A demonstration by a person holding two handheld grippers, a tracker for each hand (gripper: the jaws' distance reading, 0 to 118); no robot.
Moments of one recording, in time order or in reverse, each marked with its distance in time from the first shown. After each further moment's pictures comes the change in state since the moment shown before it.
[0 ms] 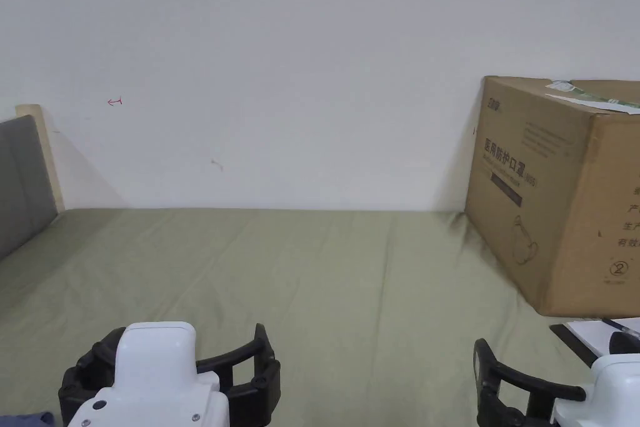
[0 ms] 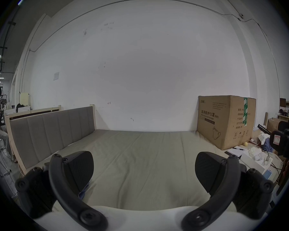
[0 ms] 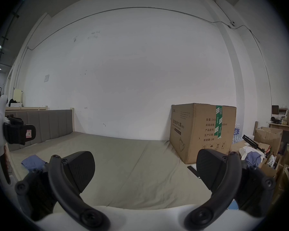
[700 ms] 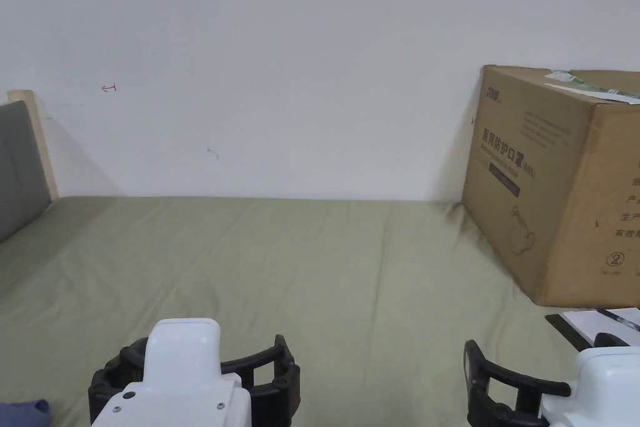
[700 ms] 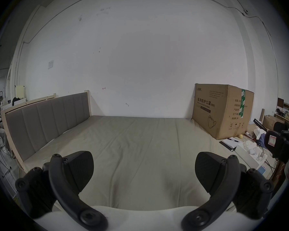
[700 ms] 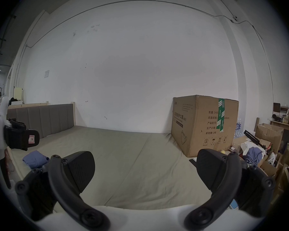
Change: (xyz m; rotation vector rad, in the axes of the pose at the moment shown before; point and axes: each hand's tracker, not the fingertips) left arm 0.011 -0.007 -0.009 -0.148 -0.037 0.018; right arm -0.002 -0.009 -0.008 -0.070 0.015 -0.002
